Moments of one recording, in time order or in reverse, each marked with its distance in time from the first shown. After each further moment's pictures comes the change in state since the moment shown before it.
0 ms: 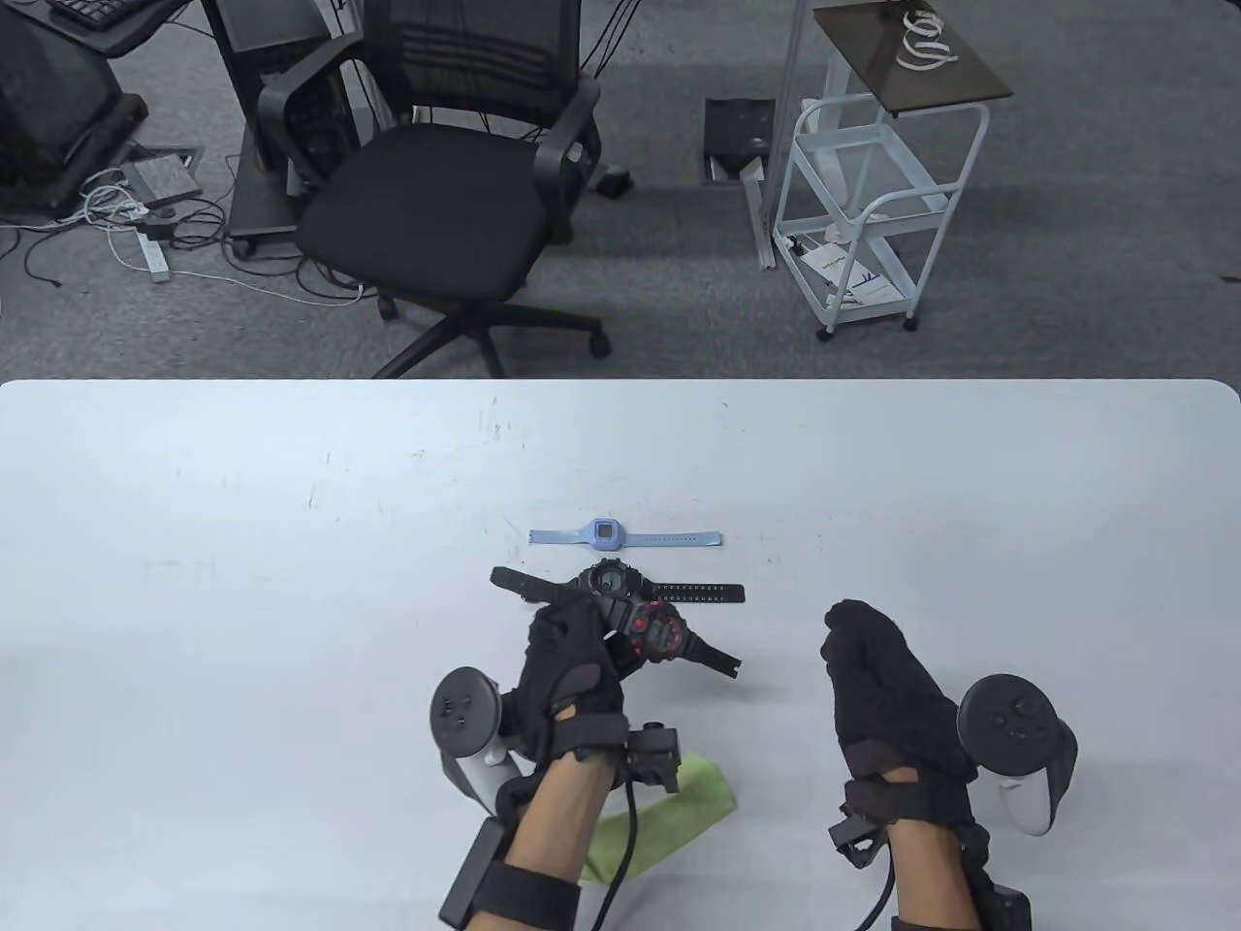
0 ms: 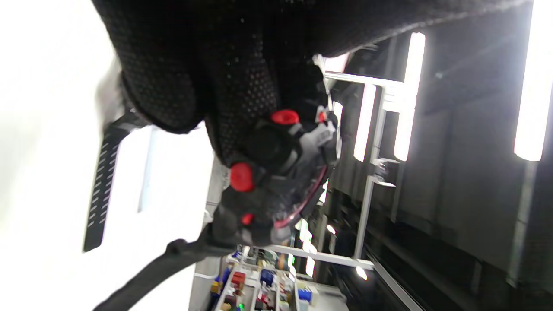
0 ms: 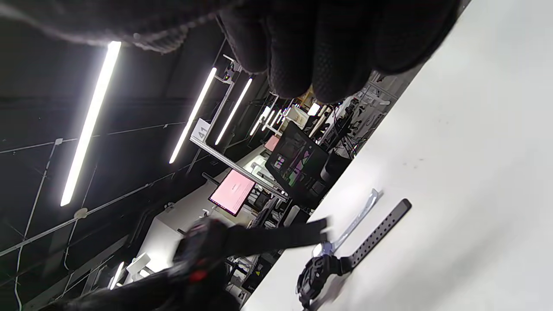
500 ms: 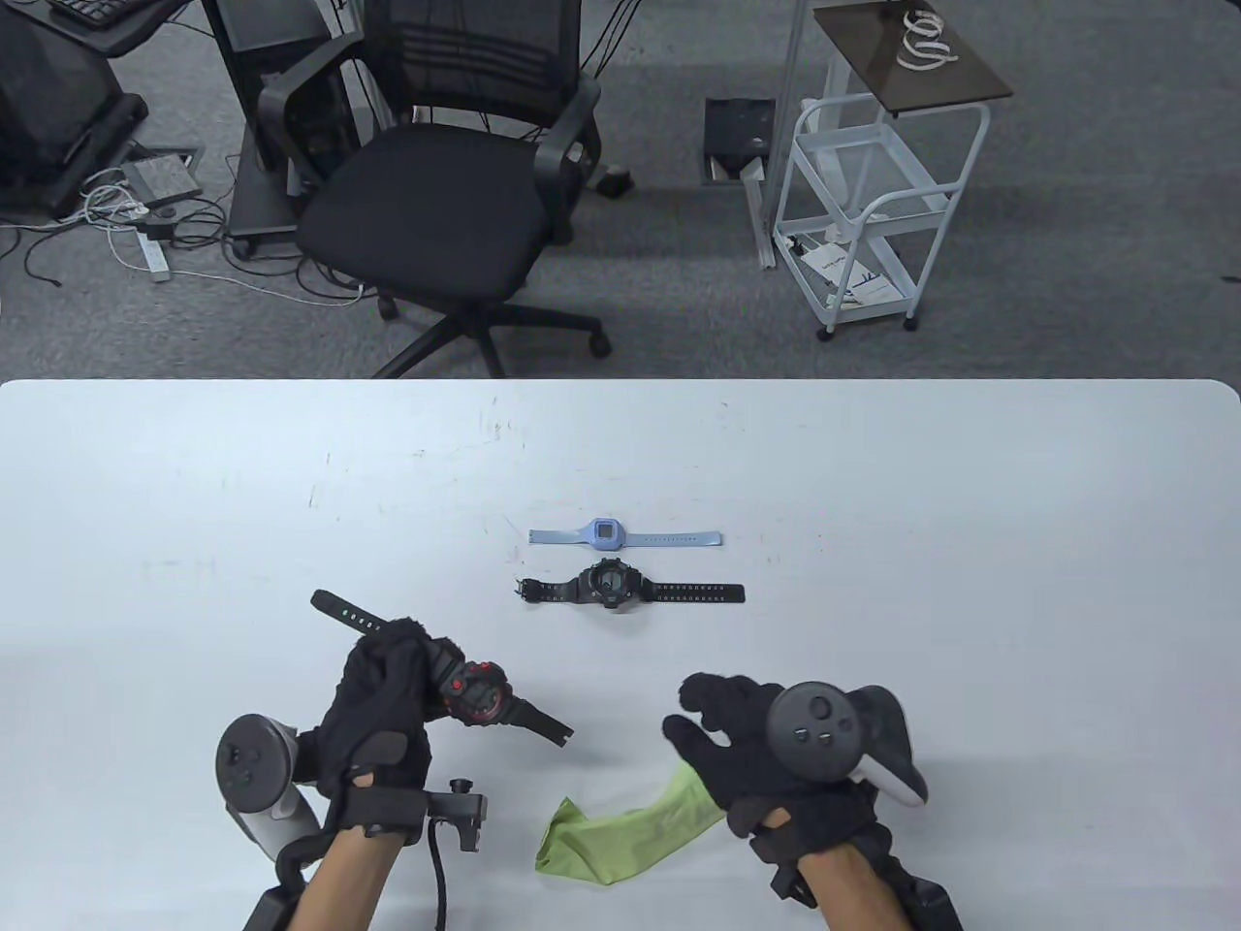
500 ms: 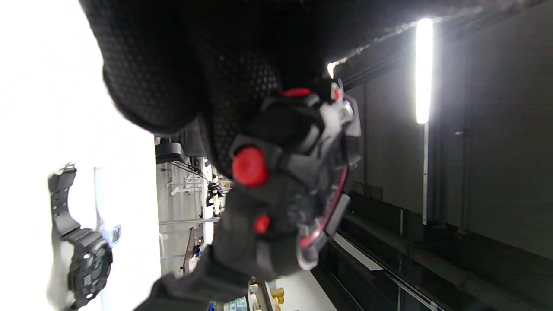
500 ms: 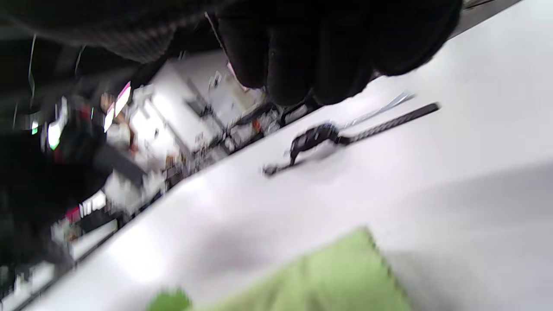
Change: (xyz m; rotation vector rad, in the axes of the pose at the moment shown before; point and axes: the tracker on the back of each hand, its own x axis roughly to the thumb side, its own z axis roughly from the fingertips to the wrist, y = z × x) left_hand 0.063 0.159 0.007 -0.096 -0.309 -0.149; right_hand 0.039 0.072 -0.002 0.336 -0.106 0.355
